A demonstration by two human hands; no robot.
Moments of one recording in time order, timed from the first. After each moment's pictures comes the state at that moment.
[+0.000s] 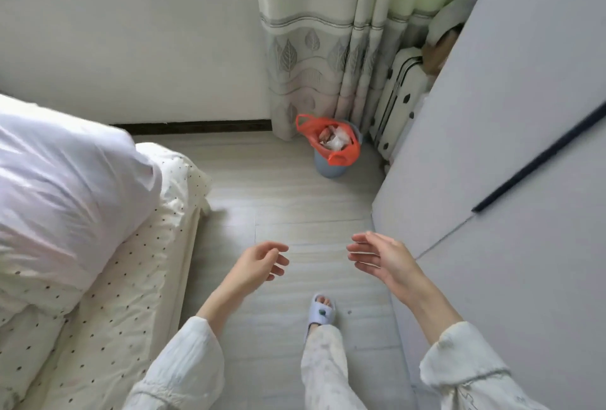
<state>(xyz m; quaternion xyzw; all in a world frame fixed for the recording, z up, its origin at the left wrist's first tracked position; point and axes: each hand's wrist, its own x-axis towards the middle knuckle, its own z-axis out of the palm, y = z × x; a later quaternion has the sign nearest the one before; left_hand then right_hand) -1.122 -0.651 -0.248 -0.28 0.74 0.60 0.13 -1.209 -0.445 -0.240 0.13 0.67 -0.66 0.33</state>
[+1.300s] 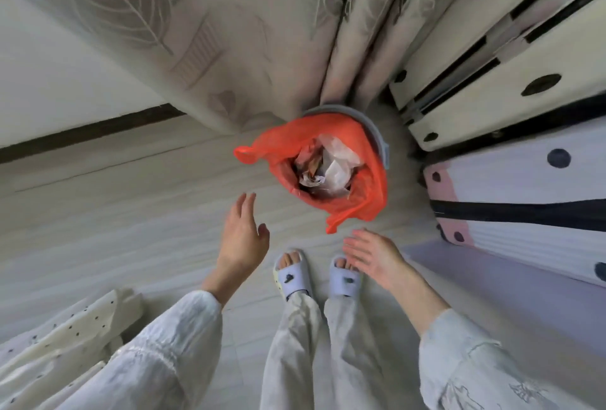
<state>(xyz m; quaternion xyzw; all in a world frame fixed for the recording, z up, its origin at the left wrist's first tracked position) -1.872 -0.851 -0.624 -0.22 0.89 0.32 0.25 -1.895 -0.634 -0.639 0.49 0.50 -0.60 0.40</state>
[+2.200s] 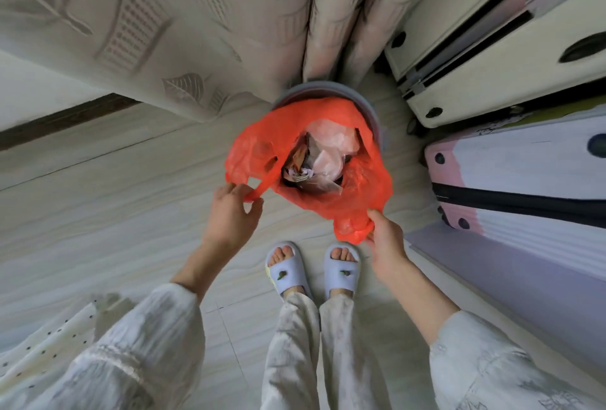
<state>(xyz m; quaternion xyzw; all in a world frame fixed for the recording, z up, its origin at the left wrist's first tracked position) -1.935 -0.844 -0.677 -0.17 0.92 0.29 0.22 -1.925 -0.619 -0.702 0.55 0.57 -0.54 0.29</state>
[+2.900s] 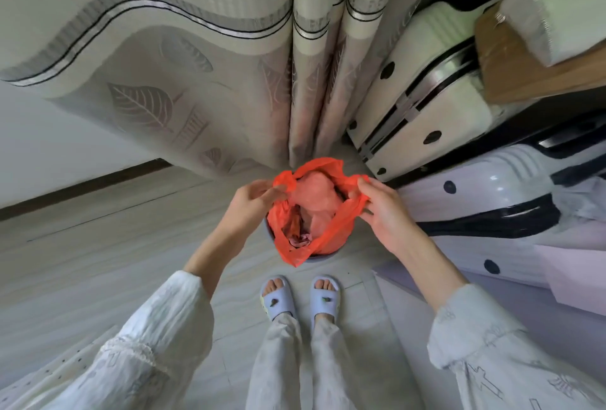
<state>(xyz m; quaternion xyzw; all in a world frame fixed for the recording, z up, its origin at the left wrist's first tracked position) -1.968 -0.797 -0.441 -0.24 0.71 0.62 0.23 -1.989 -0.593 -0.455 0.30 0.60 -0.69 0.26</state>
